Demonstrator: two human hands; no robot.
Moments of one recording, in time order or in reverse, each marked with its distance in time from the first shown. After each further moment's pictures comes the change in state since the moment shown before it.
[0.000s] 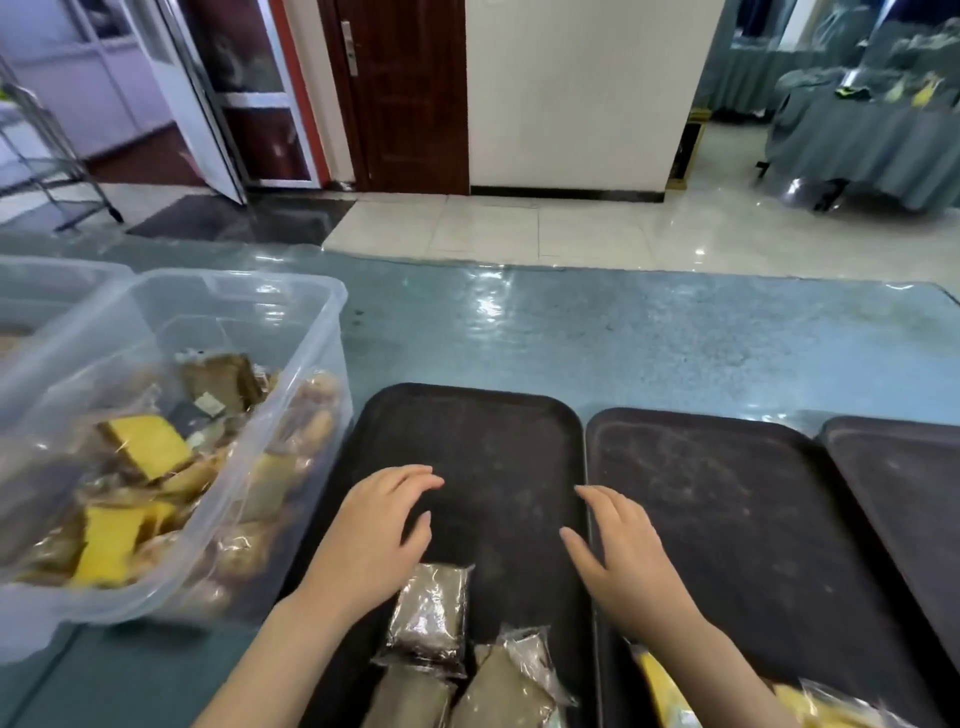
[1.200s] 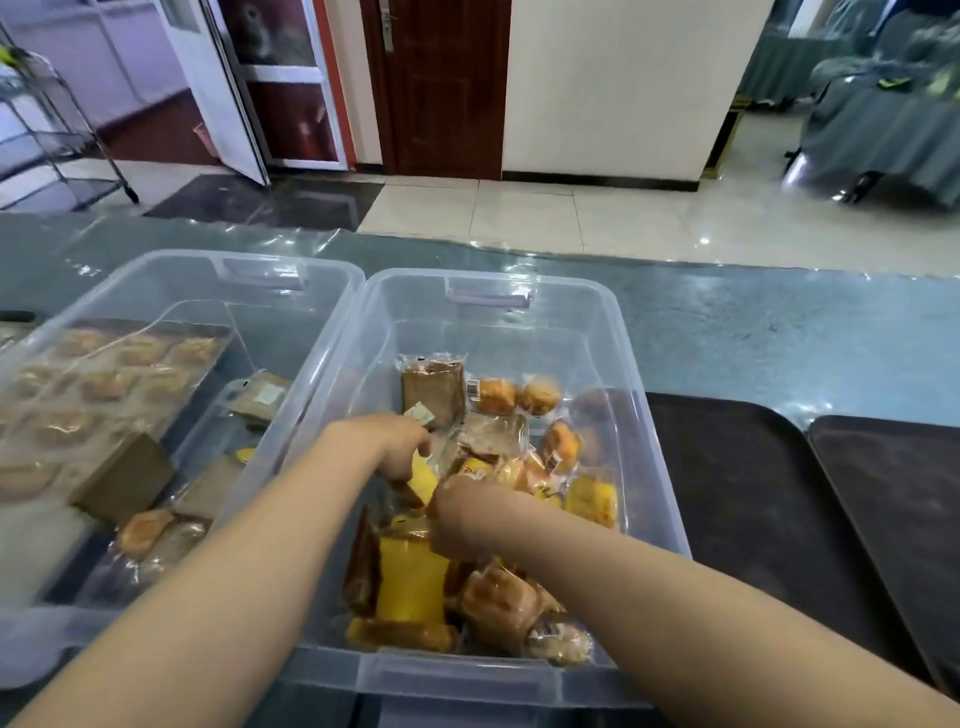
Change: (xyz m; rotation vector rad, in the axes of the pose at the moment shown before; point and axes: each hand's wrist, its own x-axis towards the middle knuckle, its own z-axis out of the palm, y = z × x) left_hand 0.078 -0.376 -0.178 0.480 -0.781 -0.036; right_hand 0.160 -0.459 0.249 -0.607 -0.746 -0.249
